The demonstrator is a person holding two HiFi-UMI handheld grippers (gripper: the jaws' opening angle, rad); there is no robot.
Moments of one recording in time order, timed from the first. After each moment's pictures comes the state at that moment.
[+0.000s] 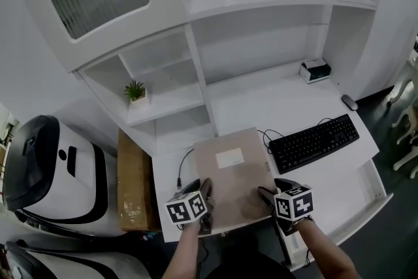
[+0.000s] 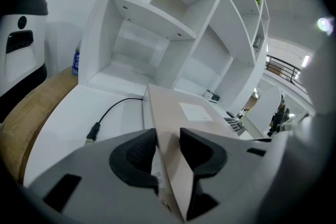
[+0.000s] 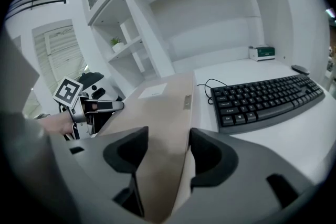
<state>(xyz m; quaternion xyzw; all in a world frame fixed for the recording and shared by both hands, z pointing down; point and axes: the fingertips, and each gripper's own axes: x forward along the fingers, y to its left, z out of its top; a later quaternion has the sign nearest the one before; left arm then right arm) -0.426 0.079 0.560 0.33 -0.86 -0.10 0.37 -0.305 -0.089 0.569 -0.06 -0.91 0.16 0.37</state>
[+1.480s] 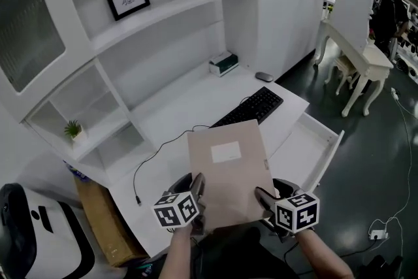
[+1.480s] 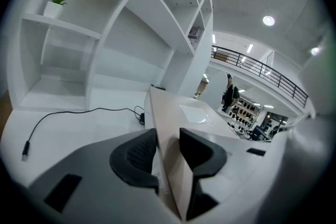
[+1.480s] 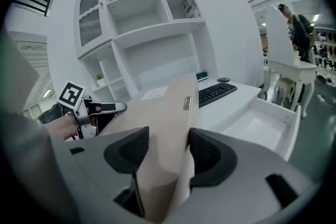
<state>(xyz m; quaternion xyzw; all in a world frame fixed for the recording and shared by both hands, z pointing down) -0.299 -0.034 0.485 0.57 -0.76 -0.03 0.31 -0.106 -0.114 0.493 0.19 -0.93 0.21 0.25</state>
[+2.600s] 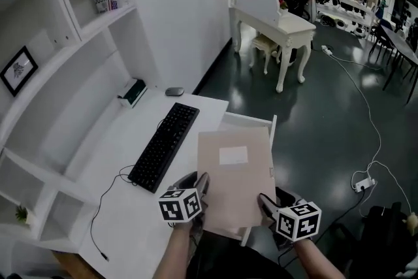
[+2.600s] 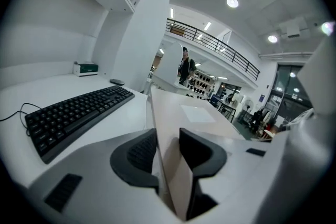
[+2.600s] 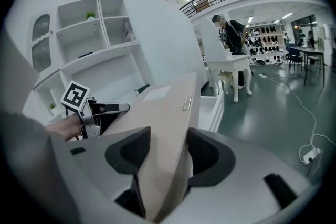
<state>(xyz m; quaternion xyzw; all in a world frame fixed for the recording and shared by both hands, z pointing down) -0.107 -0.242 0.511 0.76 -0.57 0.09 0.31 0.099 -0.196 0.514 0.44 -0.83 0.29 0.17</state>
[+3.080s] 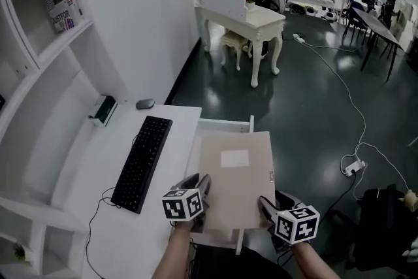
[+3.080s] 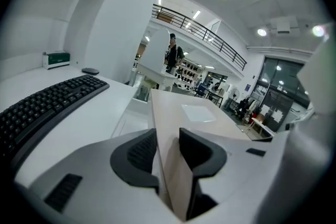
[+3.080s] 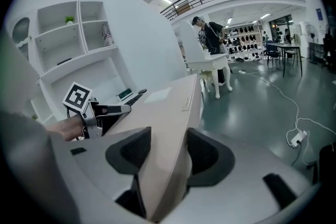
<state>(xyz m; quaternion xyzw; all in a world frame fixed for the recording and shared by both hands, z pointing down) -0.040 -0.298 0.546 0.80 -0.49 0.14 0.32 0.153 -0.210 0.537 0.52 -0.78 0.32 0.16</state>
